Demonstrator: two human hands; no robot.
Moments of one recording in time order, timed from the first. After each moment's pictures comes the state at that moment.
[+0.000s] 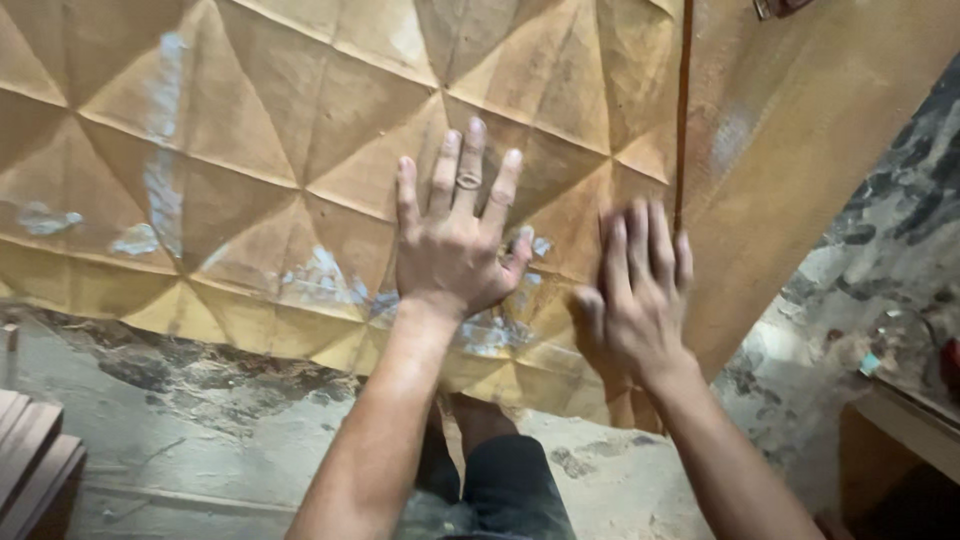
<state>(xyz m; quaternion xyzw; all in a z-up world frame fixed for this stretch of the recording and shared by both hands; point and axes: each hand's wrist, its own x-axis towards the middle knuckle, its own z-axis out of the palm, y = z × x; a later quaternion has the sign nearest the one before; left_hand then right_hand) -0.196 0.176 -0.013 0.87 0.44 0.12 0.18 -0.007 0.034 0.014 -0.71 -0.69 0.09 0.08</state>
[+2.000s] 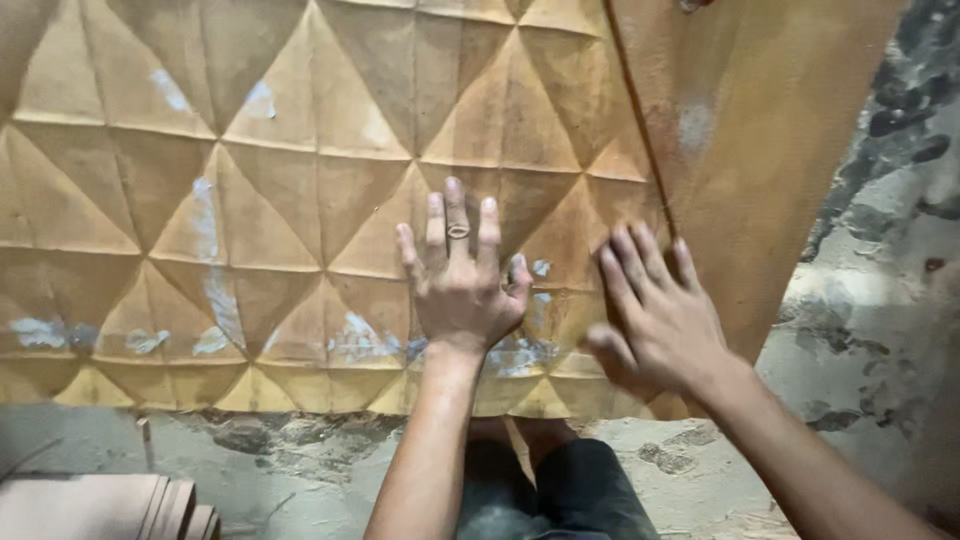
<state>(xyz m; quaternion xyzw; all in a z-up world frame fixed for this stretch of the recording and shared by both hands) -0.191 0.175 -0.005 0.88 0.44 0.10 0.15 0.001 0.041 0.042 -0.70 -0.68 0.20 -0.03</state>
